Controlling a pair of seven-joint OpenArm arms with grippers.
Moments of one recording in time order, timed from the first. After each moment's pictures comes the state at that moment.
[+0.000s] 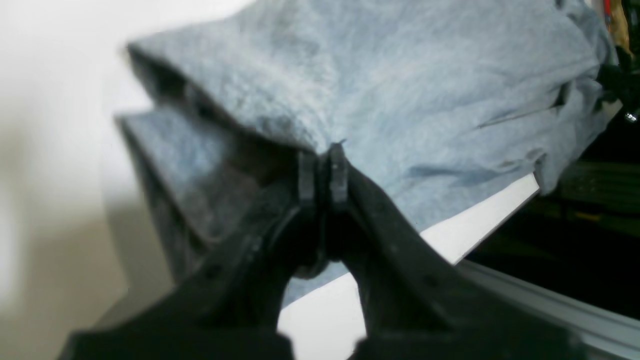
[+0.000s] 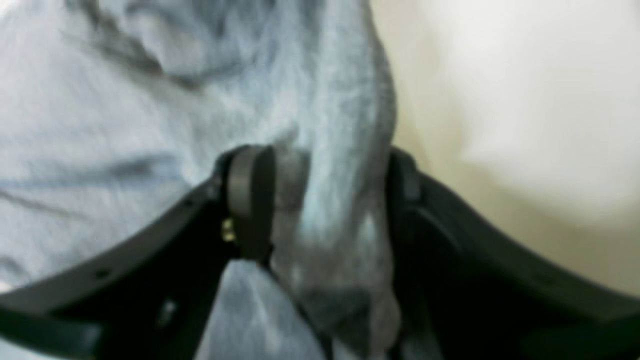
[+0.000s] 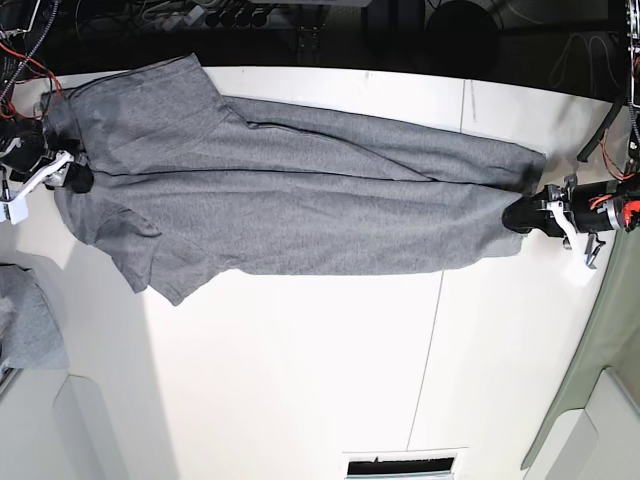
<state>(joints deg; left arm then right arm) -6.6 -37.3 -0.1 59.6 -64.8 -37.9 57.1 -5.3 23.3 23.6 70.0 33.5 31.5 -43.9</state>
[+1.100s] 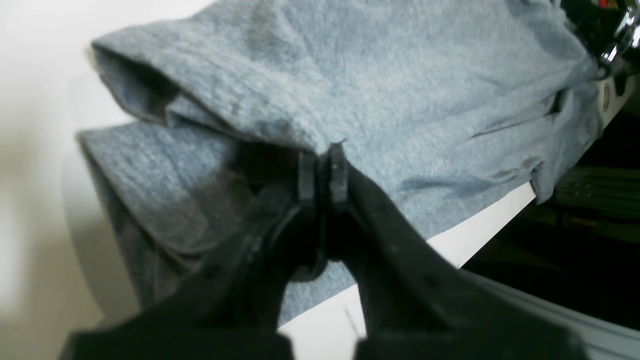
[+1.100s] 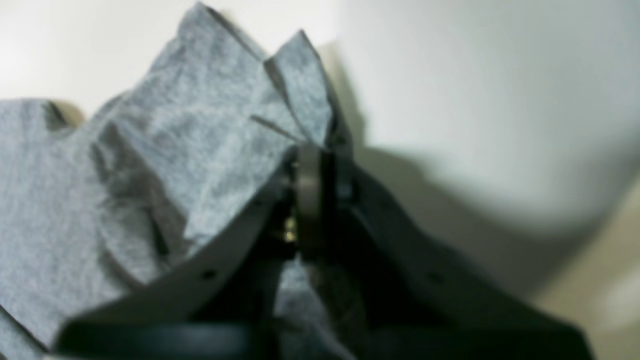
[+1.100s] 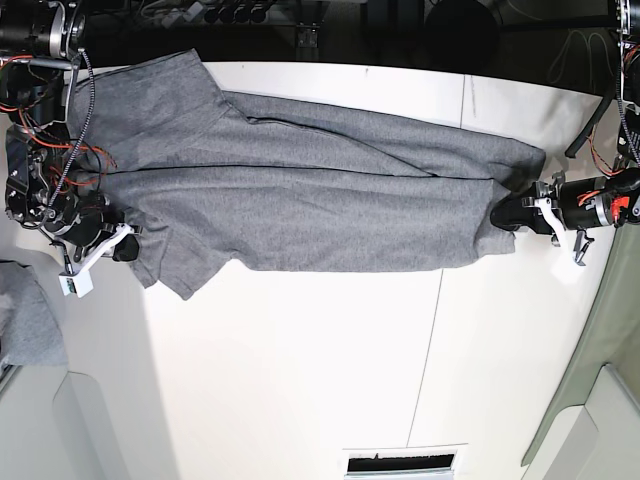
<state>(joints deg) -6.6 -35.3 -0.1 59.6 -63.9 -37.9 56.7 16.4 17.4 9.3 47.6 20.2 31.4 -31.1</state>
